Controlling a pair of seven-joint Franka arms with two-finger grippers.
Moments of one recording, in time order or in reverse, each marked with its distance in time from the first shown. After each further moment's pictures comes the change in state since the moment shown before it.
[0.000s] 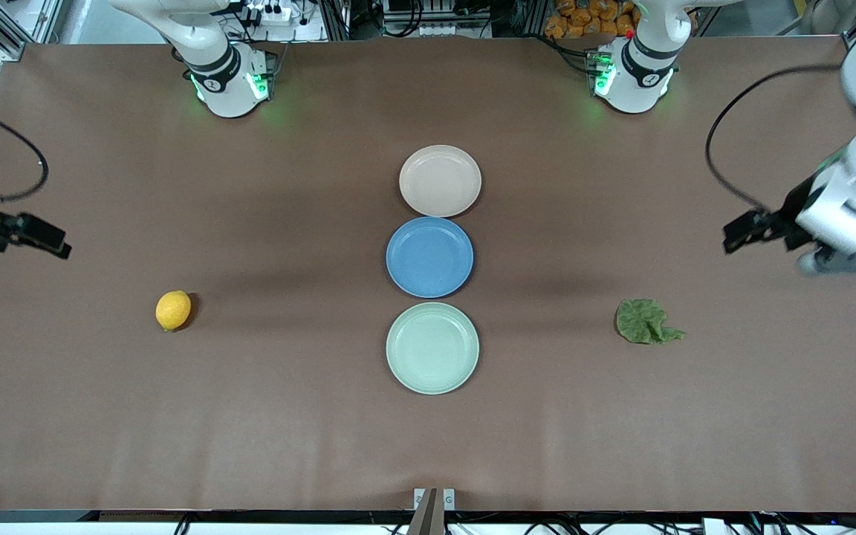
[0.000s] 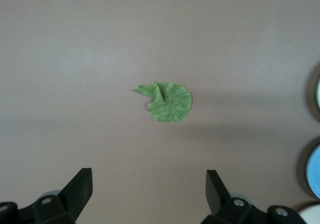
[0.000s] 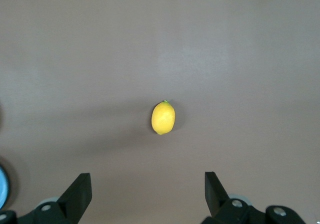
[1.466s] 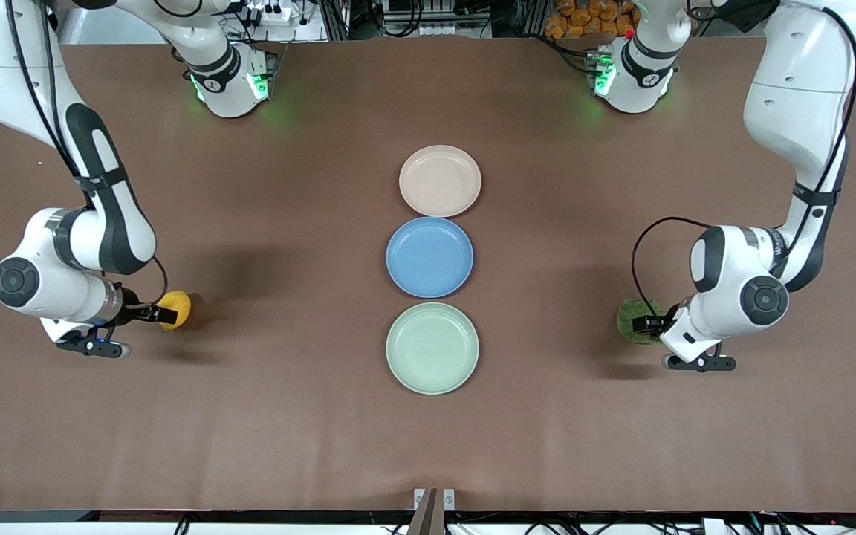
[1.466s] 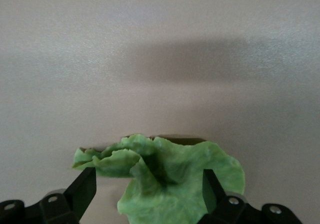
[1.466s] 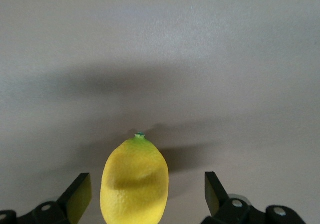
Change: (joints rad) left arm -0.002 0.539 0.002 -0.024 0.057 0.473 0.050; right arm -0.045 0.354 -0.003 -0.348 0.000 0.599 0.000
